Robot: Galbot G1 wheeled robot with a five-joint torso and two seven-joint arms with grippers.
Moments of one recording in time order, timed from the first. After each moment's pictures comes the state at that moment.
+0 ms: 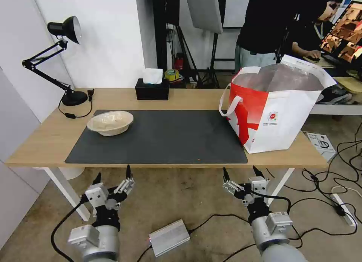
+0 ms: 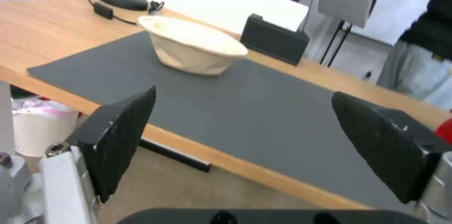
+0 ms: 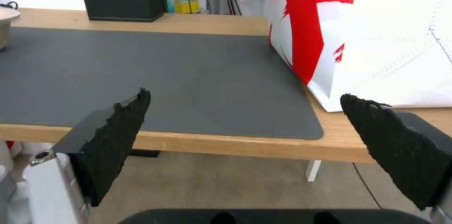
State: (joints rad) left arm 1.77 -1.59 -0.45 -2.41 -0.24 0.12 -0.25; right arm -1.47 0.75 0.01 2.30 0.46 -0.01 0.77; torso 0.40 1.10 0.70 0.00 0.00
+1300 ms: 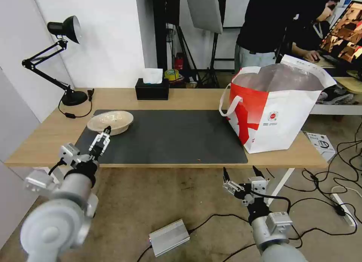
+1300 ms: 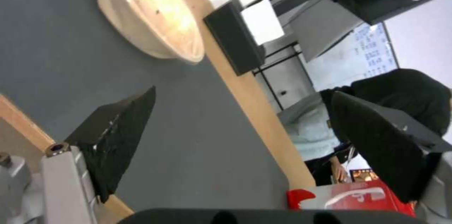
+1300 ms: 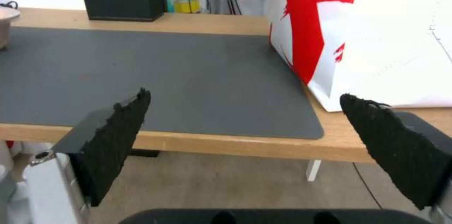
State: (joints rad) left arm 1.30 -1.19 -0.66 -2.39 -1.54 0.22 -0.78; right arm -1.47 0.75 0.01 2.30 0.46 -0.01 0.77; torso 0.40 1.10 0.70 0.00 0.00
